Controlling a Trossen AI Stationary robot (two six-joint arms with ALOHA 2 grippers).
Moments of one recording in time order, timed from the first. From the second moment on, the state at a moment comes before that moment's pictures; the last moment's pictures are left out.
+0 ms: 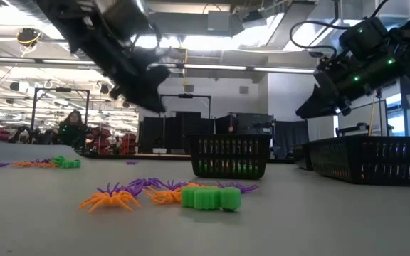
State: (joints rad) left arm 0.30 1.35 0.67 0.01 -0.45 -0.31; right arm -0.54 0.86 0.27 0.18 0.05 0.13
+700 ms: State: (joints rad) left arm 0.59 1.56 0.69 -0.19 -0.20 -0.36; right arm -0.54 0.86 0.27 0.24 0.03 0.13
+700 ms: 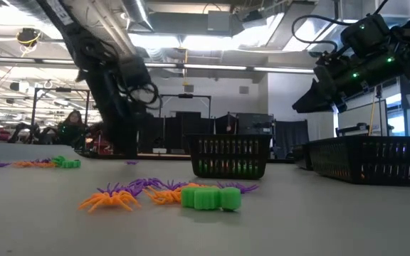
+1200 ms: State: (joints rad) left arm 0.59 1.71 0.79 -0.20 -0.18 -0.36; right arm -0.54 0.86 0.27 0.22 0.03 0.13
